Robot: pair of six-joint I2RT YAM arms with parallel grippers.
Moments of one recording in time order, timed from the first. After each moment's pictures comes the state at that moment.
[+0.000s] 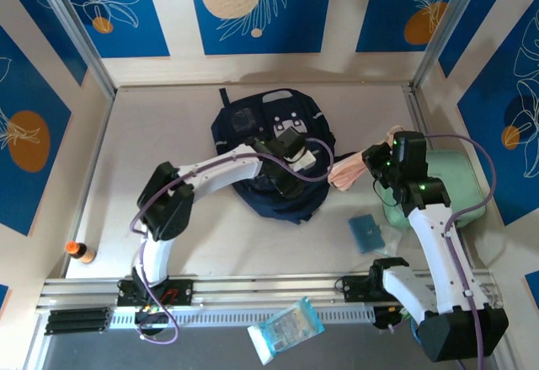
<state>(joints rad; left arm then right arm) -0.89 2.02 1.66 -0.81 -0.04 0.14 0.06 0.89 0.89 -0.68 -0.08 0.97</state>
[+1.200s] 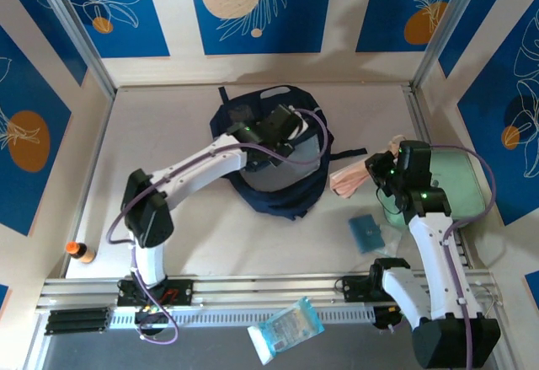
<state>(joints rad) -0.87 1.85 1.76 -0.80 -0.39 0.13 -0.01 0.83 0.79 -0.64 -0.19 0.95</state>
